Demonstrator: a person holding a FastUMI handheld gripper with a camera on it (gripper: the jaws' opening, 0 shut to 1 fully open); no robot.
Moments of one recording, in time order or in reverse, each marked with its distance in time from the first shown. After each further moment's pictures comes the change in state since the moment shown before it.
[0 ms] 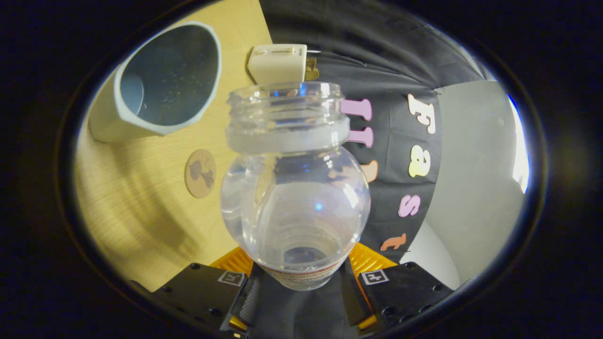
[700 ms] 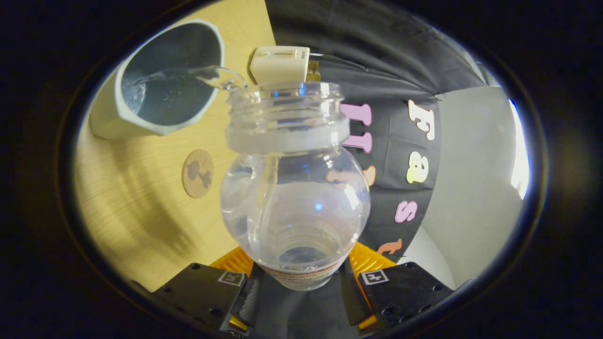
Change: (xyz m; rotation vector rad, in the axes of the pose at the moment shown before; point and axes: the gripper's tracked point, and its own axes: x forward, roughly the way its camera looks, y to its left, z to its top) arm 0.002 -0.002 0.003 -0.021 -0.027 -0.011
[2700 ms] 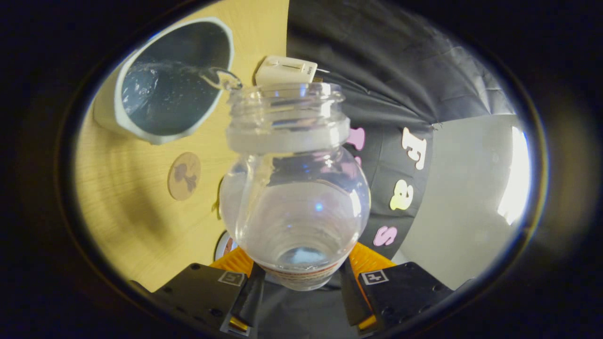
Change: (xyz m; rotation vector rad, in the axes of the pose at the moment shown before) arm 0.003 -0.022 0.025 -0.144 -0.122 -0.080
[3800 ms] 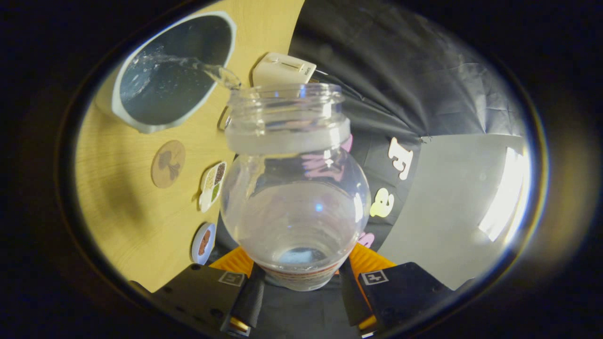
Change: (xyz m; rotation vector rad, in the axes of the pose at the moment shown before) arm -0.003 -0.027 0.004 -0.106 -0.002 -0.106
